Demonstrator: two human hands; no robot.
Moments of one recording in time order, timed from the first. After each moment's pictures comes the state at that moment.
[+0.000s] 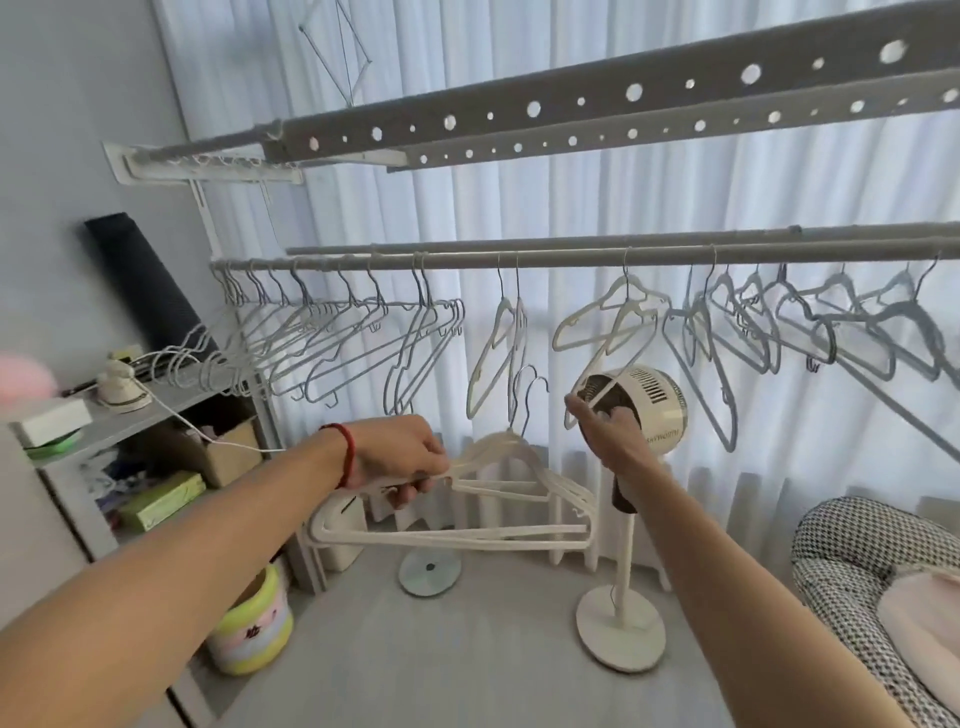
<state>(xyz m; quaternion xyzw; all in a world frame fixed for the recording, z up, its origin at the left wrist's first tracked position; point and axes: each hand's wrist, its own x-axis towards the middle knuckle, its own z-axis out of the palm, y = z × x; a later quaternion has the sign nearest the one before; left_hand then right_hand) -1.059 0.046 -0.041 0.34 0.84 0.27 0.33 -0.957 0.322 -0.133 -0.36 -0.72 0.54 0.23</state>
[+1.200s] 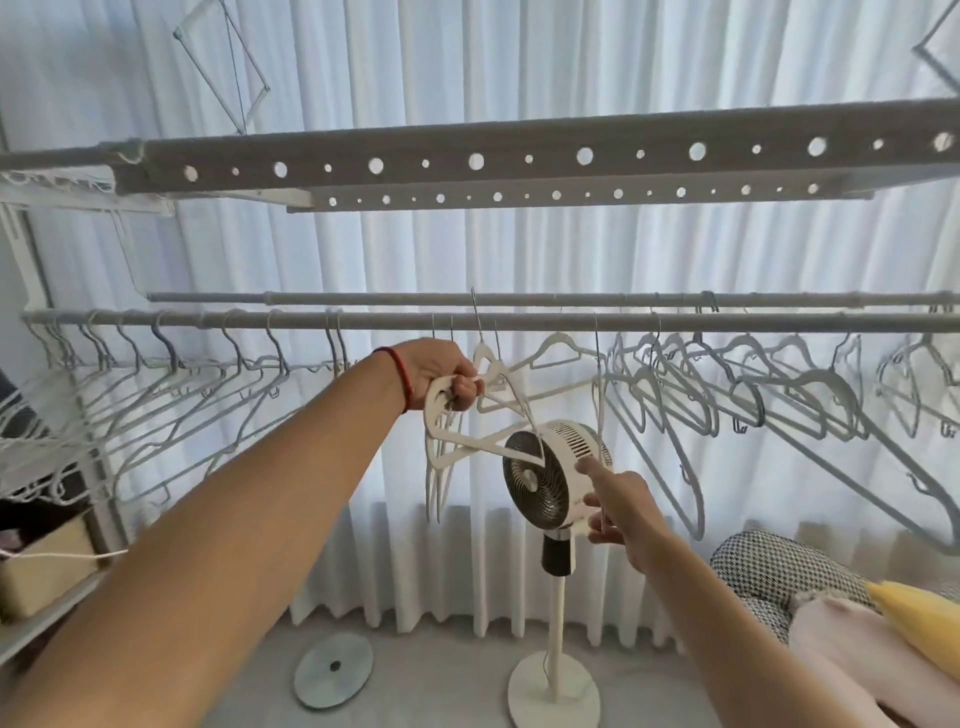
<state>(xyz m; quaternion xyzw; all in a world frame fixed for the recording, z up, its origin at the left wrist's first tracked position) -1.155 0.241 0.054 0.26 0.66 0.54 0.45 -0.954 0.360 -0.102 -0.43 -0.61 0.59 0.31</state>
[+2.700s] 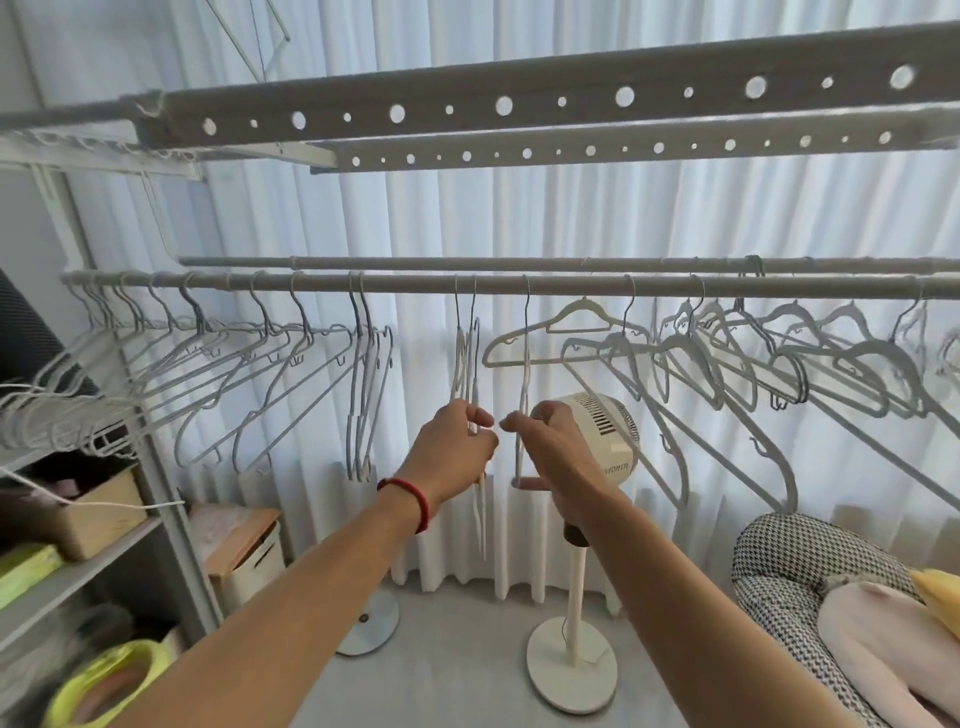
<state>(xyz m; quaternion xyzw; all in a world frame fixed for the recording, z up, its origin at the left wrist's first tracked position) -1.099 0.185 -0.061 0.38 0.78 0.48 0.12 -1.015 0.297 -0.077 -0.31 -0.66 0.61 0.30</state>
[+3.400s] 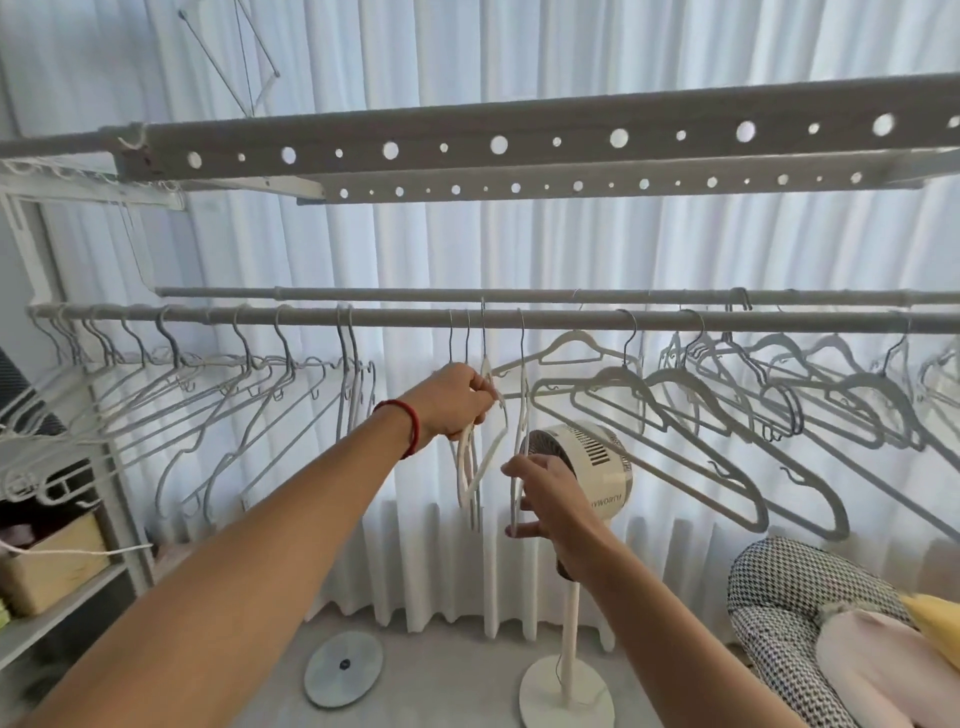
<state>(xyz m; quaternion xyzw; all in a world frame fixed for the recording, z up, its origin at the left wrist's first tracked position) -1.151 0.221 0.017 0.46 0.78 0.39 0.15 -1.036 0.315 -0.103 -0.31 -0.65 0.64 0.27</state>
